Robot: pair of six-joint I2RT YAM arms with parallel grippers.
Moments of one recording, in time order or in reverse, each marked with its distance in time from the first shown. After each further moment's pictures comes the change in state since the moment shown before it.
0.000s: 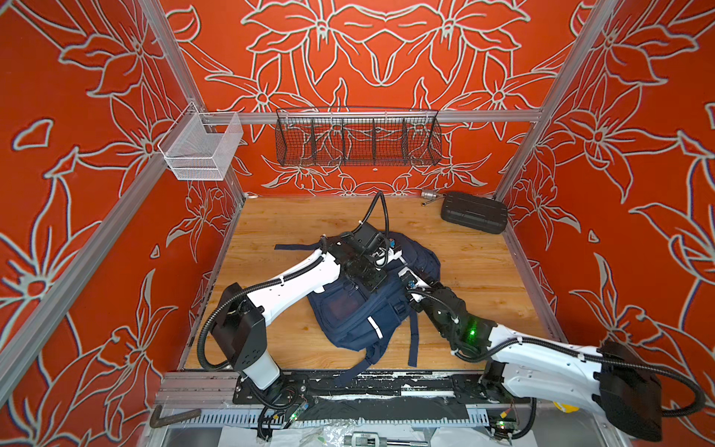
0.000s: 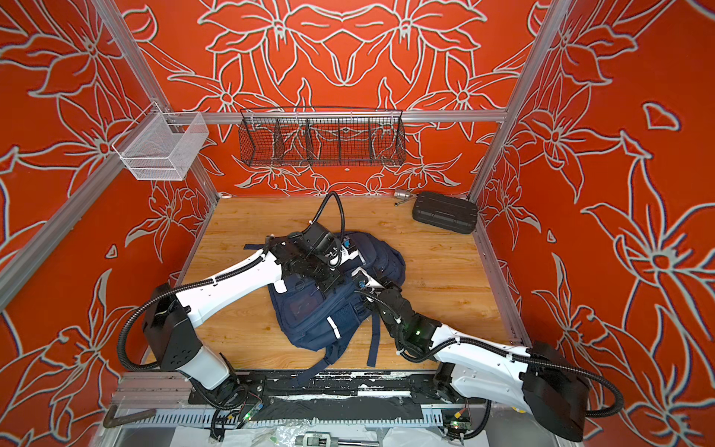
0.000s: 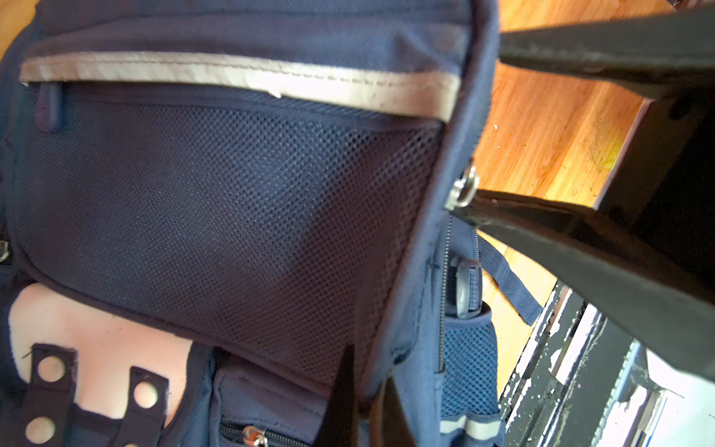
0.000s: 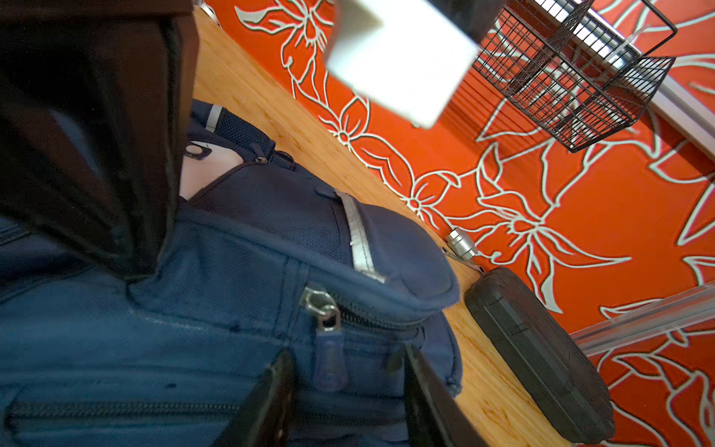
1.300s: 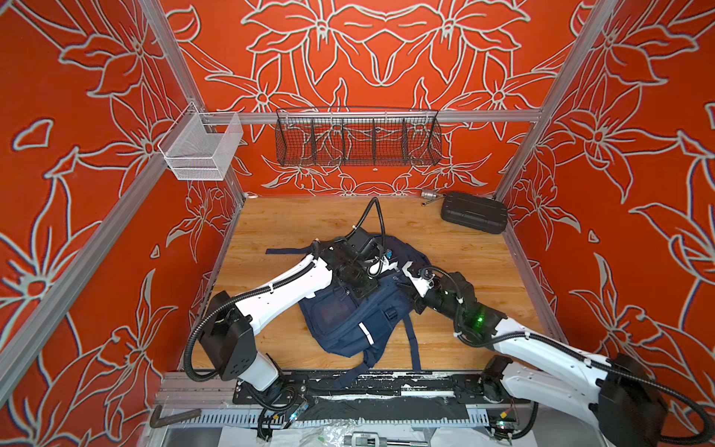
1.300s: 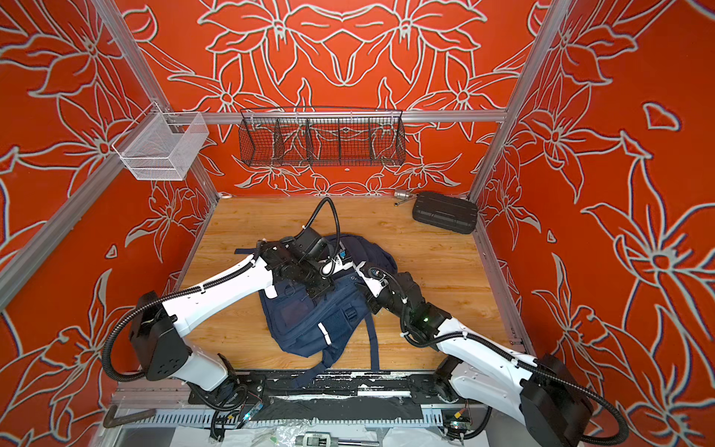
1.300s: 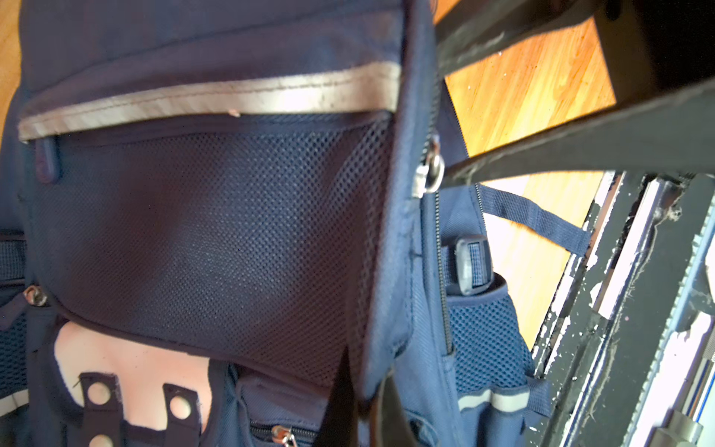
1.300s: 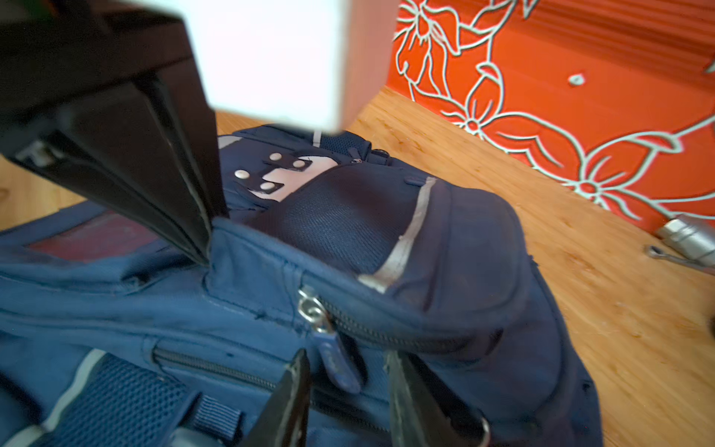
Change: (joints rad) left arm 0.001 -0.079 -0.070 -0.059 -0.037 0.194; right arm -0.212 -0.021 0.059 -0.170 -0.666 0.266
